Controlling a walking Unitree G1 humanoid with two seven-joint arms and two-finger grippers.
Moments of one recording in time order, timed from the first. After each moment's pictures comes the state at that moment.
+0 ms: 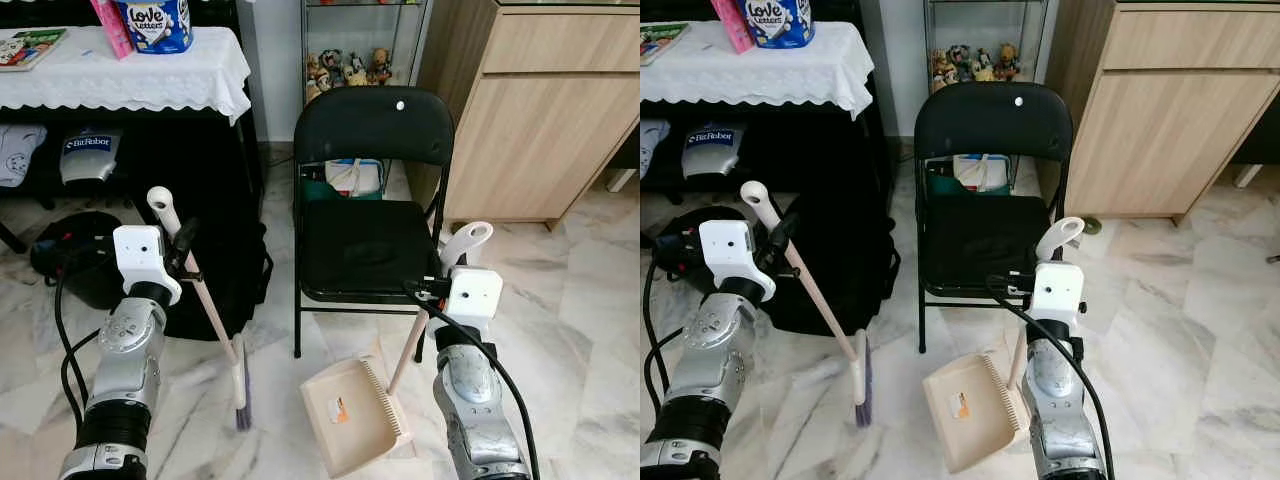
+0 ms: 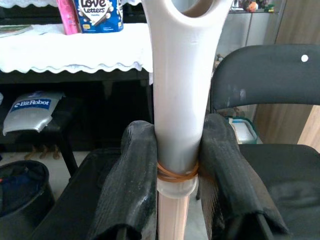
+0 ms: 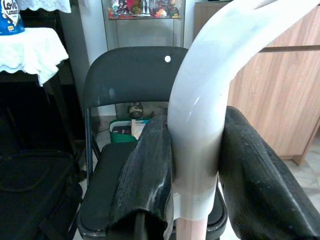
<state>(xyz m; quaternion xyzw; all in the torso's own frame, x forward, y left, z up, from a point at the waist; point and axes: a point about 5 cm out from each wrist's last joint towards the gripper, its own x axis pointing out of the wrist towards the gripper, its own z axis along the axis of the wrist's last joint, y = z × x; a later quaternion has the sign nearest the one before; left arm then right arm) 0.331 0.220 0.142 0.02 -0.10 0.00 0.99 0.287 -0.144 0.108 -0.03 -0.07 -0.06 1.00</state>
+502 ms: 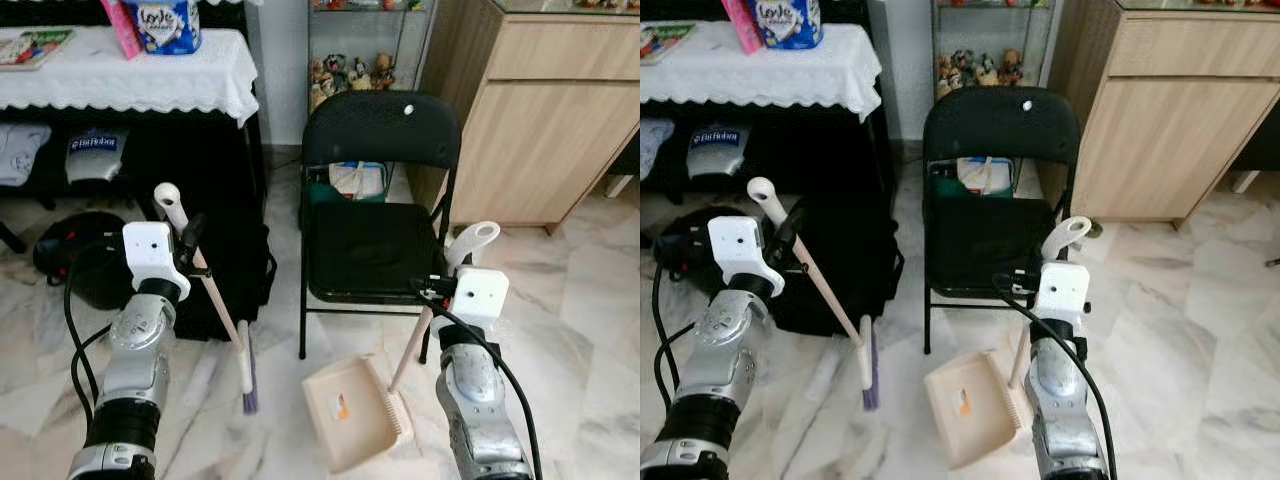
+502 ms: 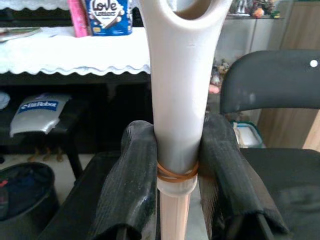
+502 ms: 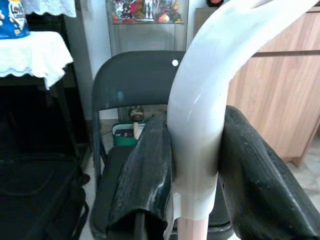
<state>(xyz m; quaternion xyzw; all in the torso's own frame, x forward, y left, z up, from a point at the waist) 0.332 0.213 0.145 0.02 -0.11 0.01 0.99 0.288 -0.143 0.110 -0.03 -0.07 -0.06 1.00</state>
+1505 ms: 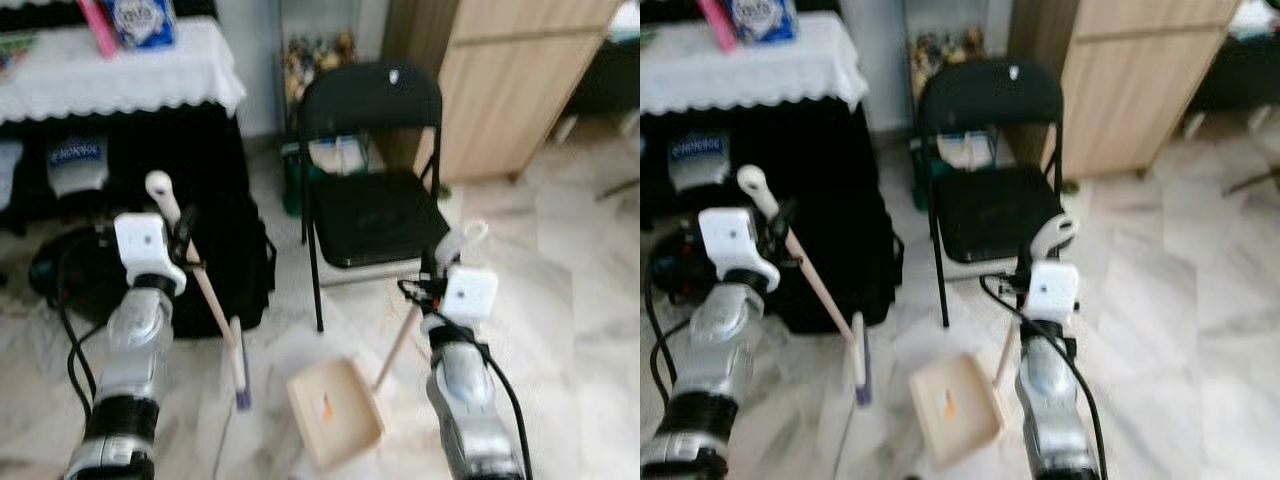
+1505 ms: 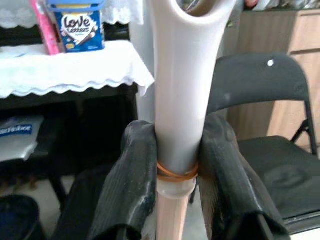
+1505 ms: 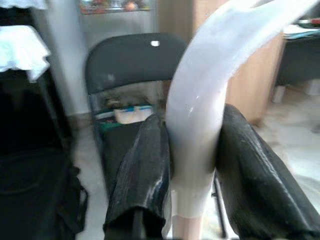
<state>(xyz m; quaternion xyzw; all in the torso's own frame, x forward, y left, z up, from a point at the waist) 0.338 0.201 0.158 0.02 -0.13 0.00 0.99 0.288 -0.146 0.105 -0.02 -0.07 -0.06 1.00</state>
